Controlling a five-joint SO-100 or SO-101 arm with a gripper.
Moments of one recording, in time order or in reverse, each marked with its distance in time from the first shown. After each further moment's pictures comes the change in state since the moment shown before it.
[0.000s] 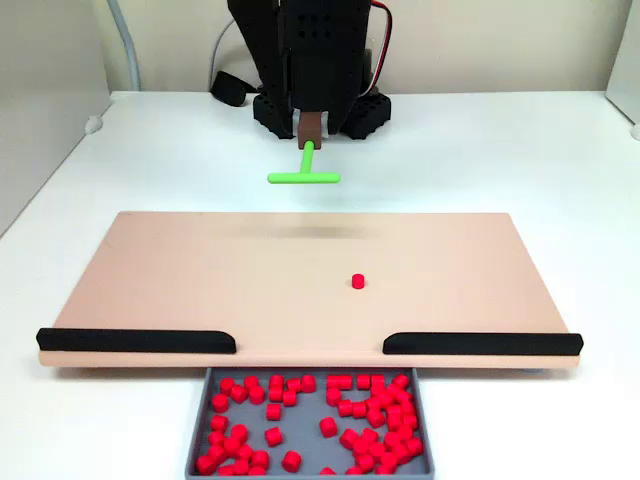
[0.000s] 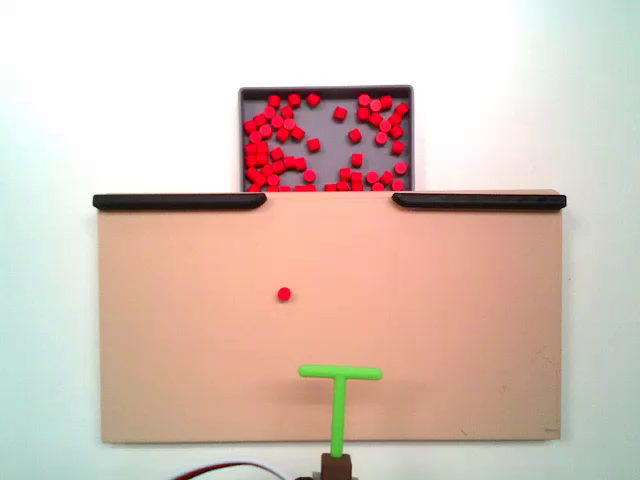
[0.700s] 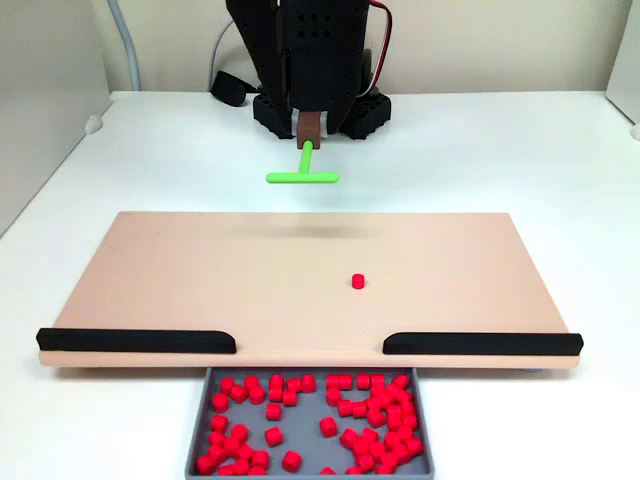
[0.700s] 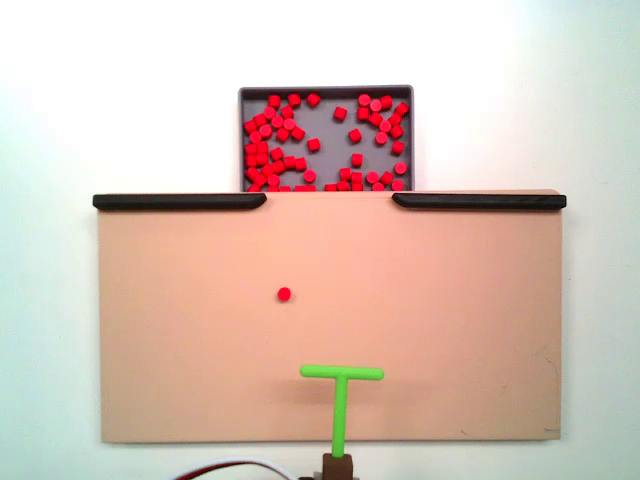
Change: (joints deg) arm 0.2 0.0 0.0 0.0 0.0
